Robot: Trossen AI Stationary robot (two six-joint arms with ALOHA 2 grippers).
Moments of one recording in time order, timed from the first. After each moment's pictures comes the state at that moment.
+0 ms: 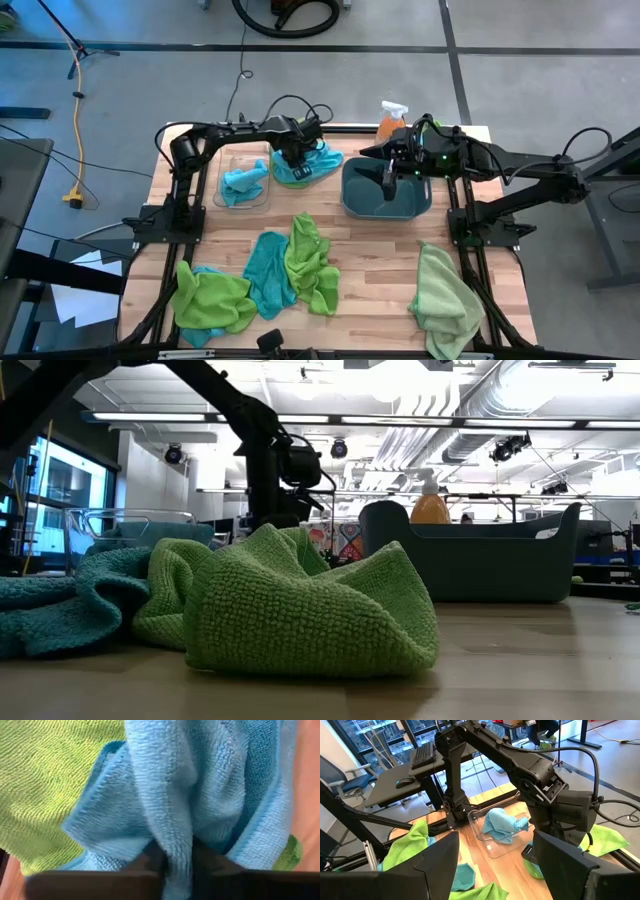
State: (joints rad) left arm 0.52 2.03 1.51 -0.87 -0.14 0.06; right arm -0.04 1.15 1.27 -0.38 0.15 0.31
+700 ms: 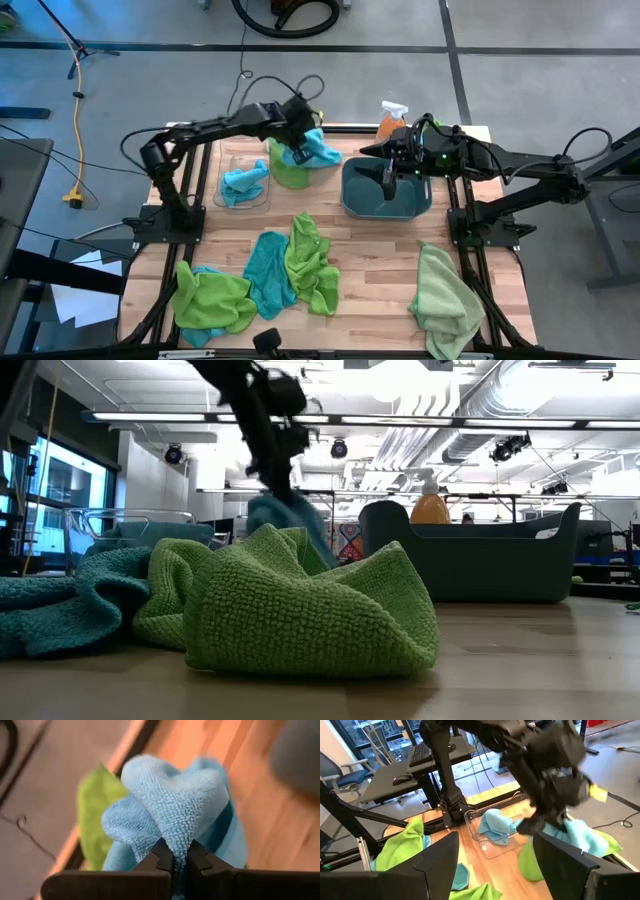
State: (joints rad) left arm 0.52 1.76 1.51 -0.74 -0.14 0.11; right arm -0.05 1.15 1.27 -0.38 0.15 0.27
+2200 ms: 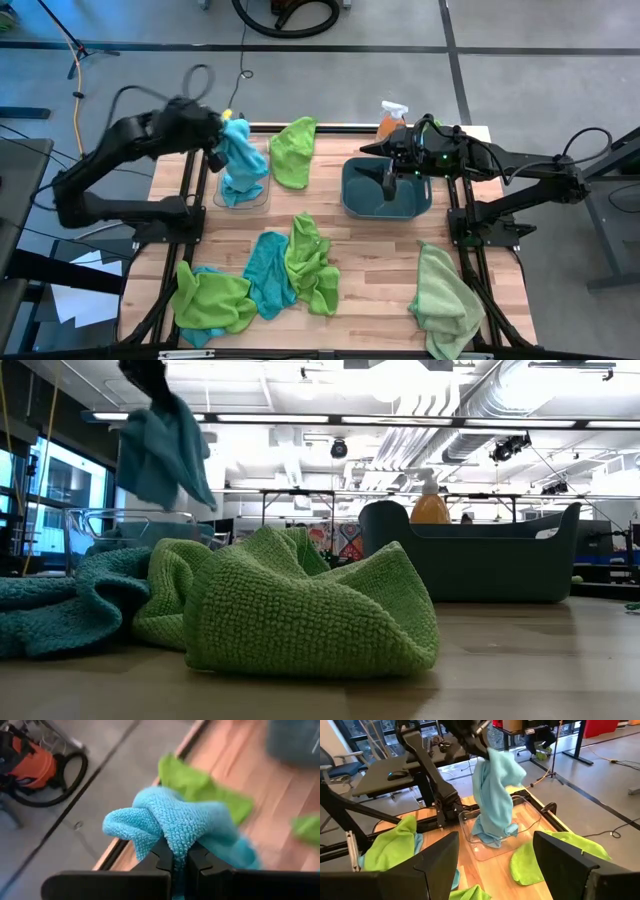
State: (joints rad) left arm 0.52 1.01 1.33 -1.18 -0.32 0.18; right arm -0.05 1.15 1.27 -0.37 0.17 0.19
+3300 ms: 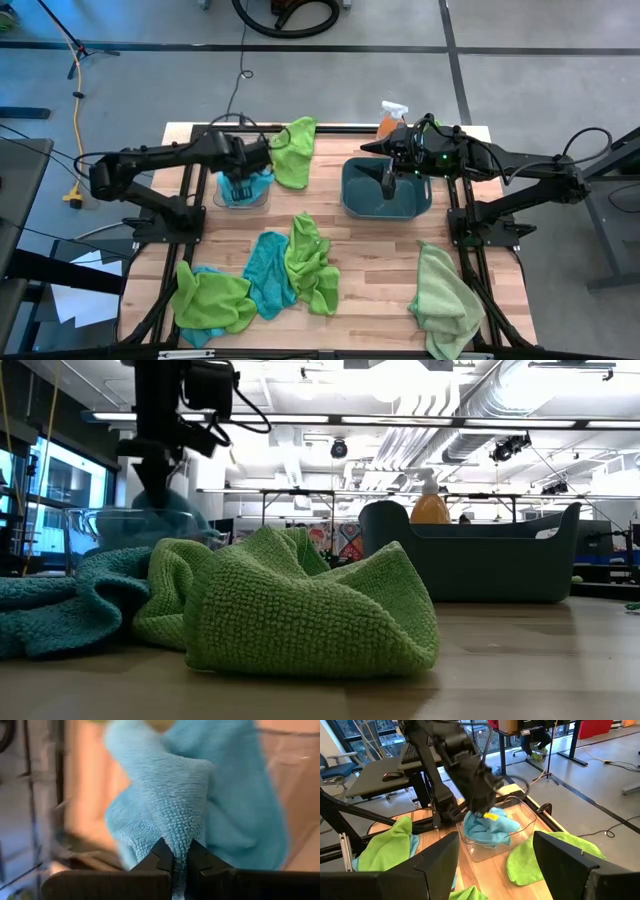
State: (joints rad) left arm 0.34 1.35 1.06 -1.19 -0.32 0.13; right arm -0.05 1.15 1.27 -0.38 0.19 0.19
